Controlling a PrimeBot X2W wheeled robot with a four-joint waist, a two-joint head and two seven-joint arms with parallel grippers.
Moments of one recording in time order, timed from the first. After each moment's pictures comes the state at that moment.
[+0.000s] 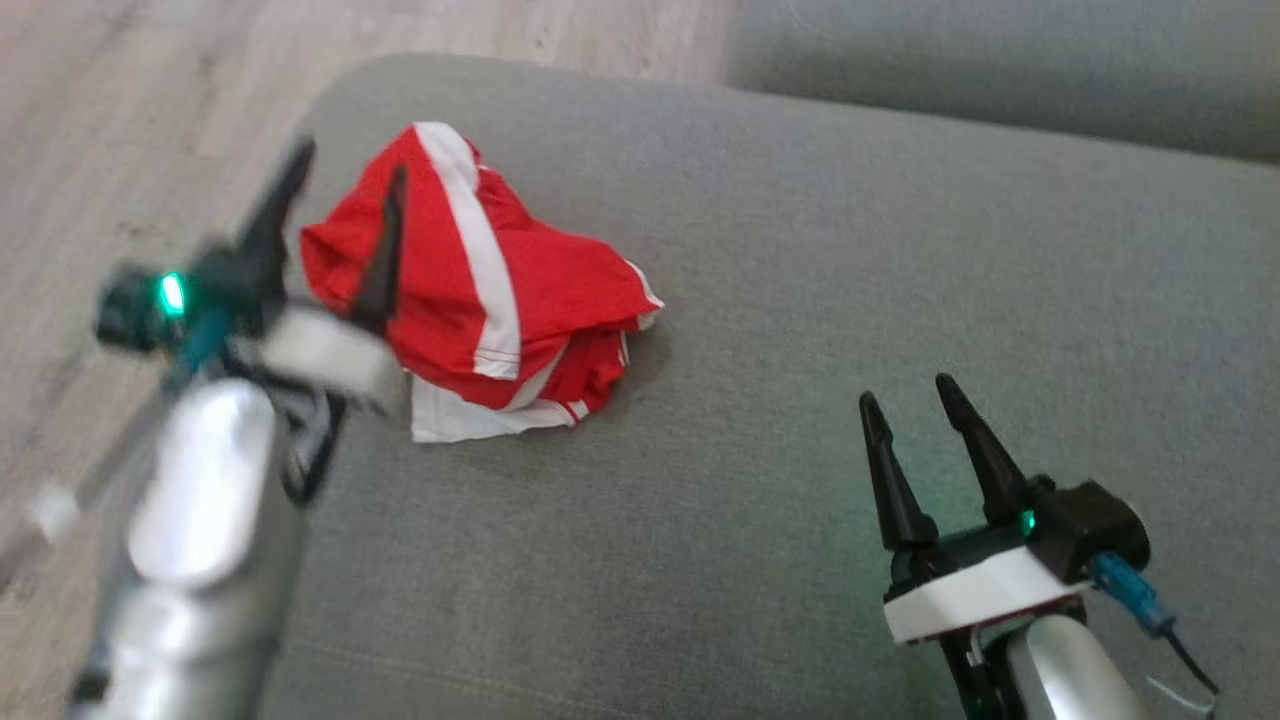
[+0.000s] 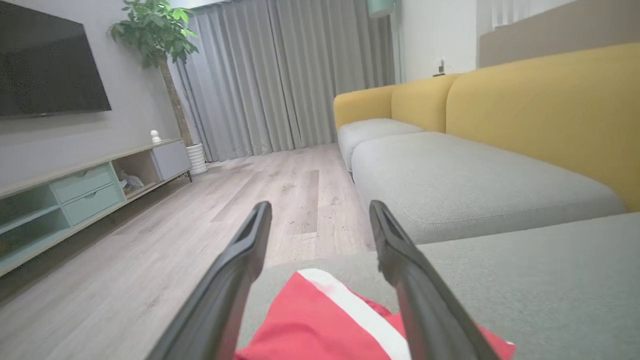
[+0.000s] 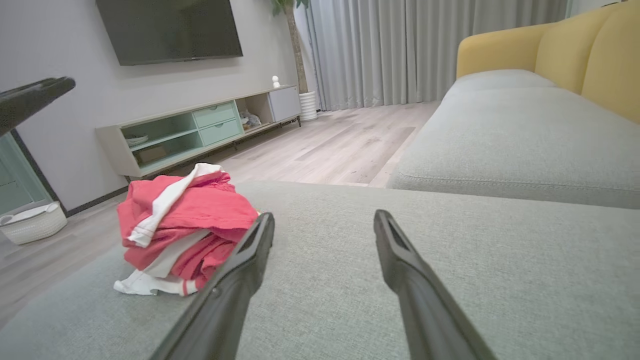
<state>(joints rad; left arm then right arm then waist) -0.56 0.19 -0.22 0.43 -0.14 -0.10 -0.10 -0.06 -0.04 0.21 0.21 0.15 0.12 -0.25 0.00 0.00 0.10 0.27</state>
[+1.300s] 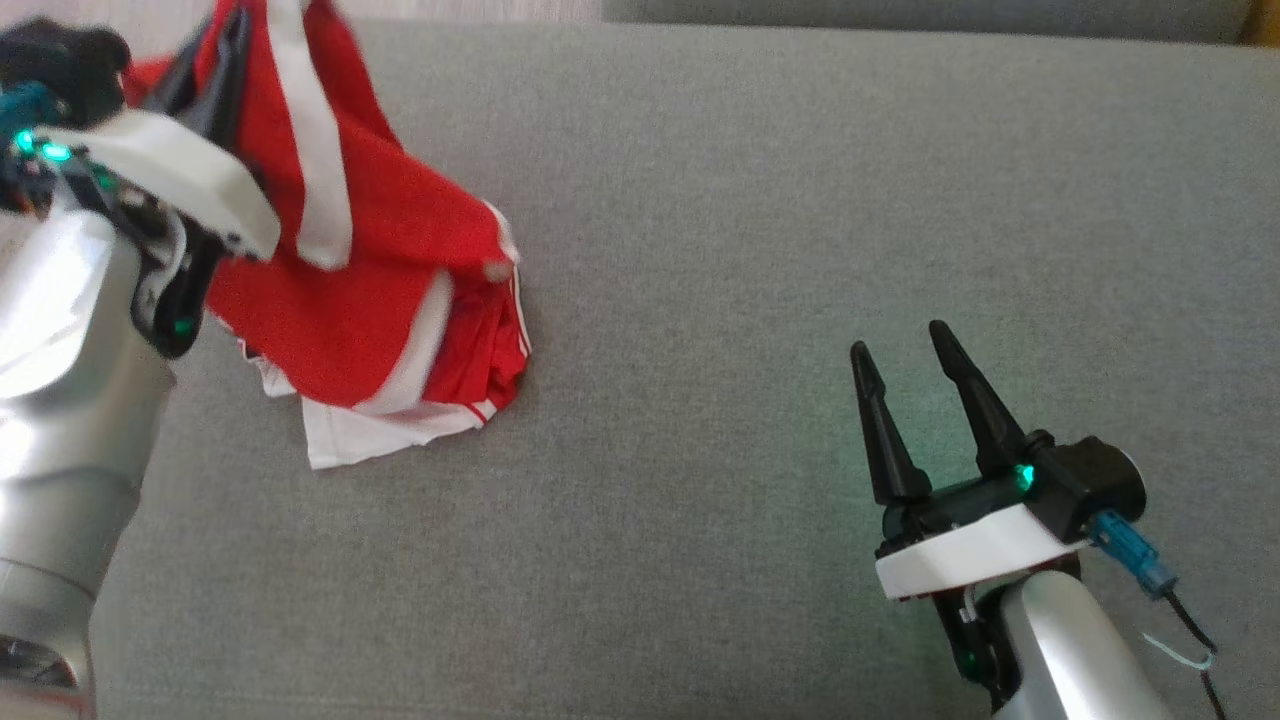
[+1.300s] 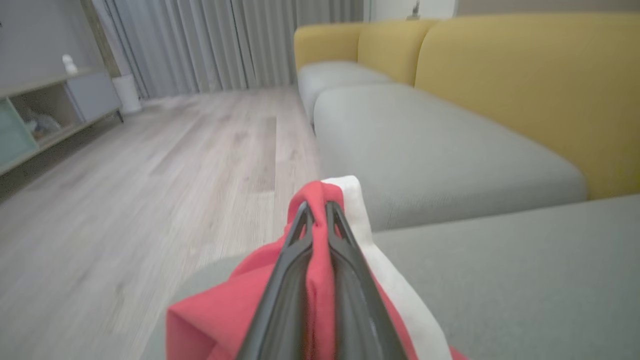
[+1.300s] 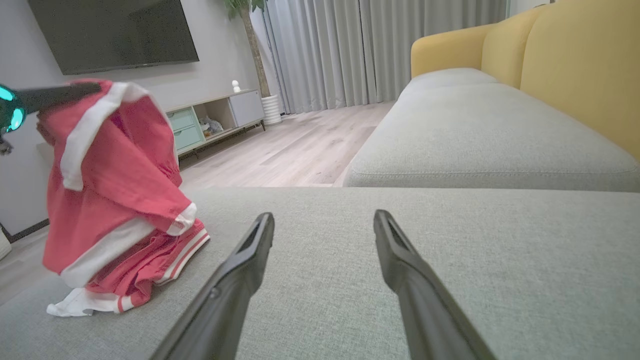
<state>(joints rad) -0.95 0.41 -0.58 0.77 -0.66 -0.13 0.00 -0.13 -0.05 0.23 0.19 0.16 0.12 -0.25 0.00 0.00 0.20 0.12</state>
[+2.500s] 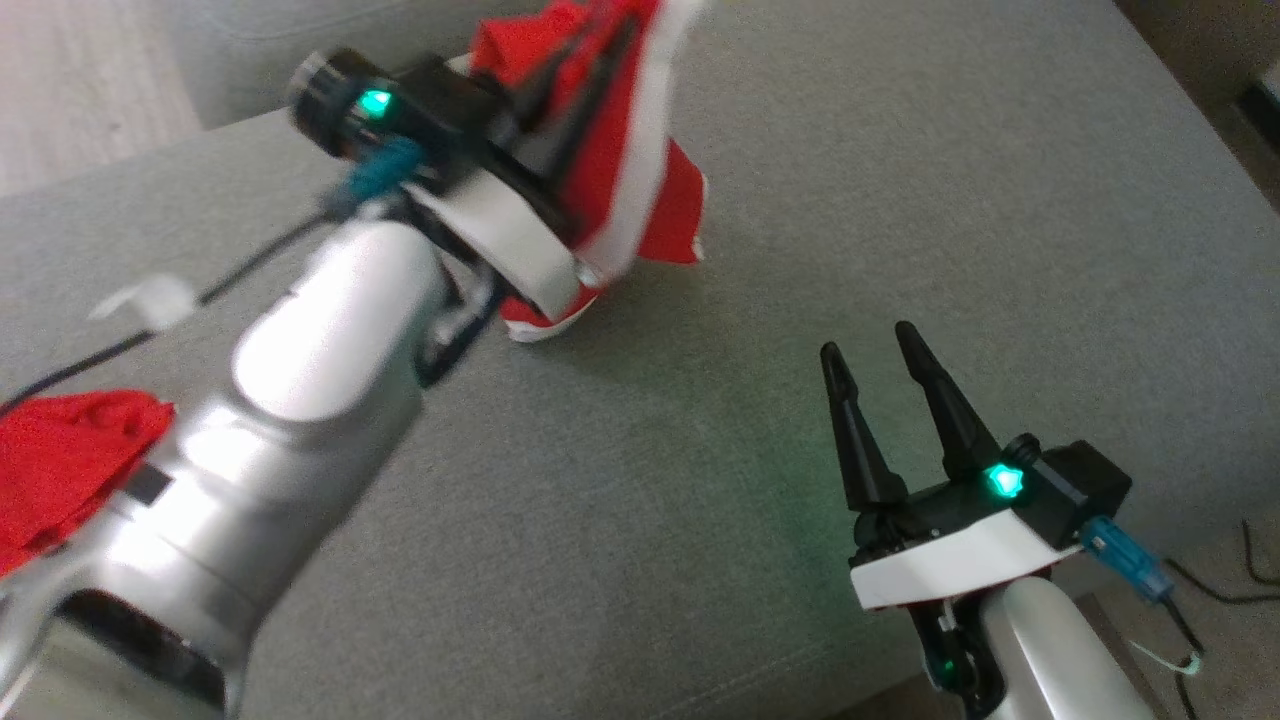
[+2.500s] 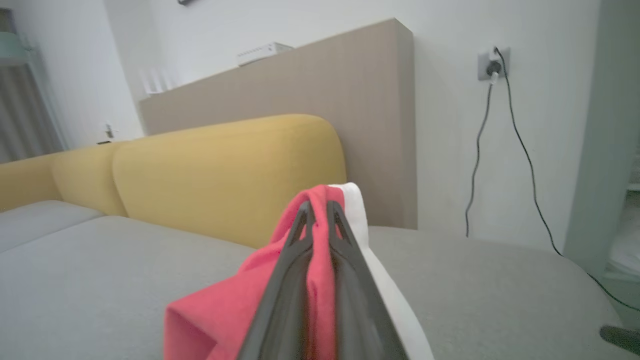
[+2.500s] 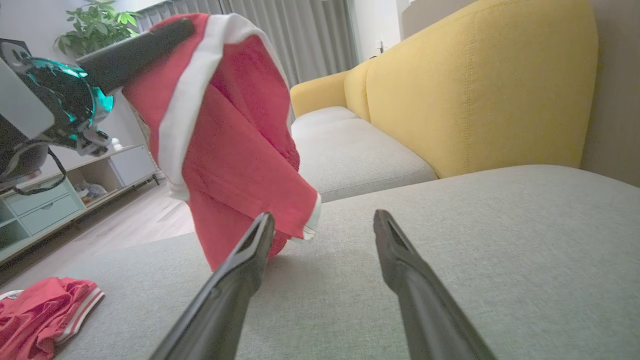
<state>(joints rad) -0.99 0.24 -0.86 0.52 -0.58 -0.12 -0.15 -0.12 -0.05 0.30 0.15 0.27 0.12 -0.25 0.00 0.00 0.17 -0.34</state>
